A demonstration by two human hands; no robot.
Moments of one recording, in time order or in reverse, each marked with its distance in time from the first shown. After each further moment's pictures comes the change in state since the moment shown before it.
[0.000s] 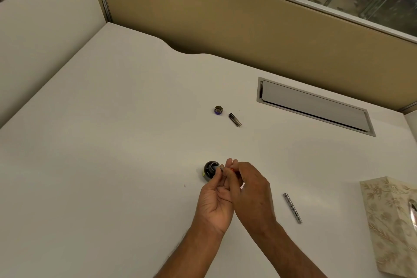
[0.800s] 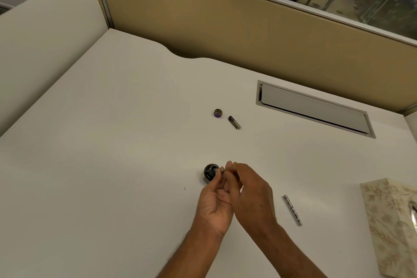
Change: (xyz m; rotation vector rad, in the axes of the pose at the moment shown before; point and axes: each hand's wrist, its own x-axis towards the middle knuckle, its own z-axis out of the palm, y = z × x) left_hand 0.001 -0.002 -0.001 -0.060 0.041 0.005; right_hand -0.002 -0.001 -0.005 -0.061 -0.004 -0.036
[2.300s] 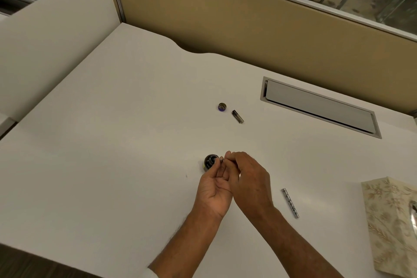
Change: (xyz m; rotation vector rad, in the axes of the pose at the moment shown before) left_hand -0.003 -0.005 0.003 0.072 0.036 0.117; right_hand 0.005 0.002 -0.006 -0.034 -0.036 -0.082
